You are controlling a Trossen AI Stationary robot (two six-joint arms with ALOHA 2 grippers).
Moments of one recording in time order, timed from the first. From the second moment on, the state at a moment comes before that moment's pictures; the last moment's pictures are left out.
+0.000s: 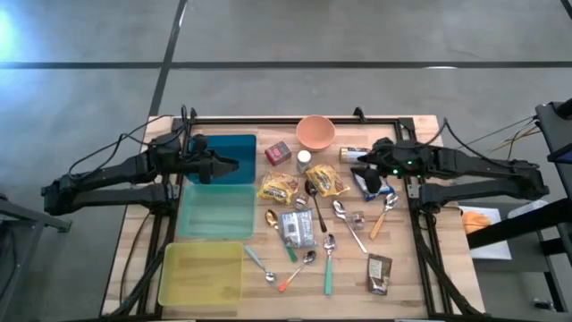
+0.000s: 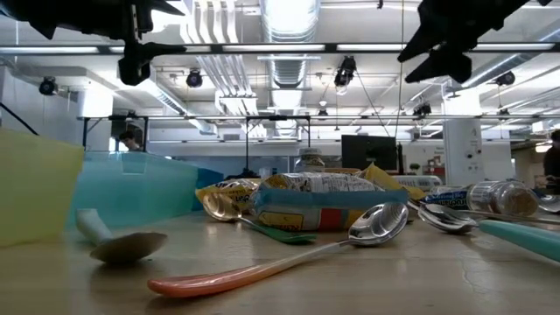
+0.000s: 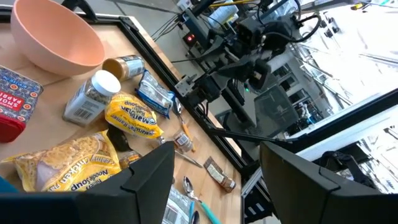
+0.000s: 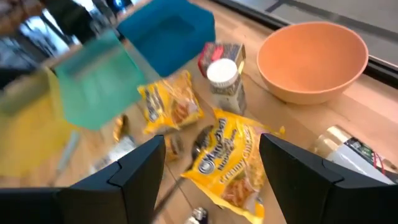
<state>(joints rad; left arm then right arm) 0.32 0.66 0.55 -0.08 0.25 -0.83 -0.13 0.79 0.74 -0.54 0.17 0.52</state>
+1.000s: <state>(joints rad) 0.32 0.80 0.63 -0.09 0.29 -0.92 -0.13 1.20 0.90 -1.25 0.30 0.94</state>
